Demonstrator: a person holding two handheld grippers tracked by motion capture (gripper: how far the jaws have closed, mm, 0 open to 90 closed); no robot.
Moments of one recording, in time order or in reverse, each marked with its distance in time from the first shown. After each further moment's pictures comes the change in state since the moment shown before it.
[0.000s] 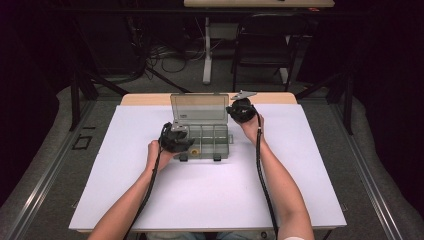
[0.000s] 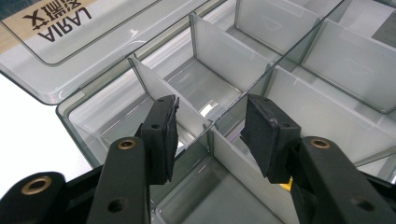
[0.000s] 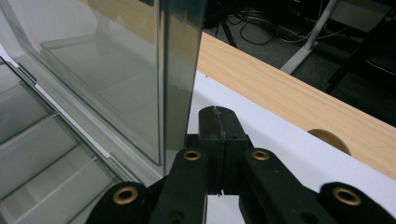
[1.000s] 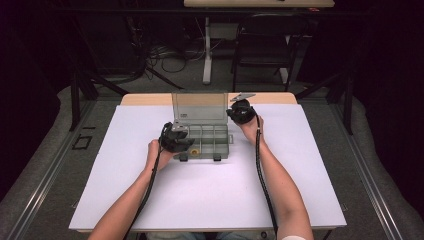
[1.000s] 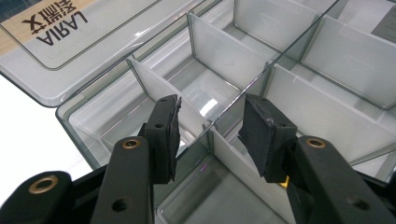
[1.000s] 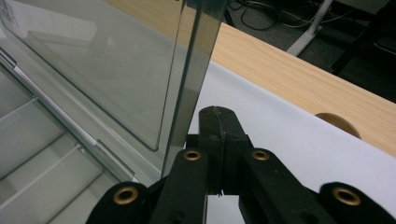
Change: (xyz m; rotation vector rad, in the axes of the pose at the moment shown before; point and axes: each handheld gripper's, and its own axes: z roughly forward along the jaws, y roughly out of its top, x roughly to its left) left arm 0.000 0.001 0.000 0.010 0.001 0.023; right arm -0.003 -0.008 0.011 0.049 0.000 0.019
